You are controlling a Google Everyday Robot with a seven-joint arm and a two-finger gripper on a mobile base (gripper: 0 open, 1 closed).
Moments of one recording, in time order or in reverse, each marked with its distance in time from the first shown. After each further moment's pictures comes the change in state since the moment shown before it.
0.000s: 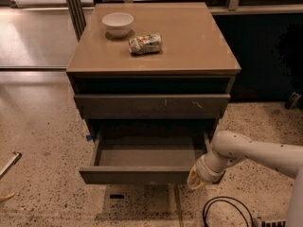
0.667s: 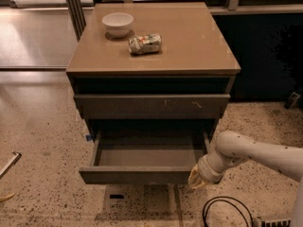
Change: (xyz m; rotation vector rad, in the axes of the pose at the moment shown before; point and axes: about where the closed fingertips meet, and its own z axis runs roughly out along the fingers) arm 0.001 -0.004 -0.001 0.024 -0.022 -0.003
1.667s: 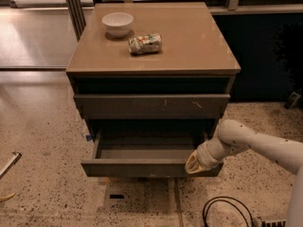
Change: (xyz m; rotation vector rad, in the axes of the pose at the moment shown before) arm 0.007 -0.053 -0.018 0.100 -0.046 0.009
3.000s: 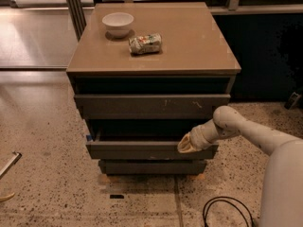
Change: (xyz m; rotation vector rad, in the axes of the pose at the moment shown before) arm 0.016 -0.093 0.002 0.128 -0.074 0.038
